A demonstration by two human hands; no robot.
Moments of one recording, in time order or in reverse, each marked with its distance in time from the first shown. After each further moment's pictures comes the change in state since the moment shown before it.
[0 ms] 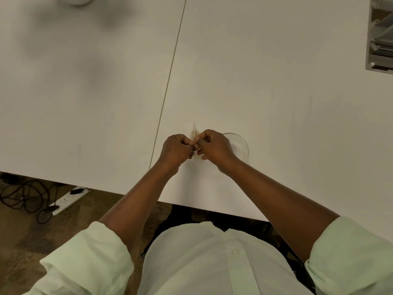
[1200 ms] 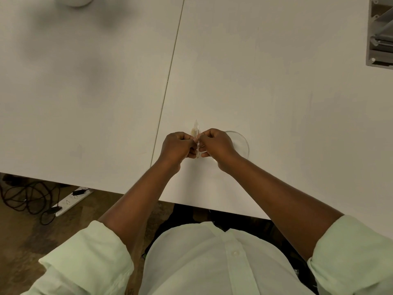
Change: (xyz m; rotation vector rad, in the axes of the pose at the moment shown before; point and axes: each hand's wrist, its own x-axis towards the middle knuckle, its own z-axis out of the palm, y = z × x) left_hand -0.002 0.003 0.002 -0.173 0.002 -0.018; right_hand 0.003 0.002 -0.002 0.179 0.018 0.118
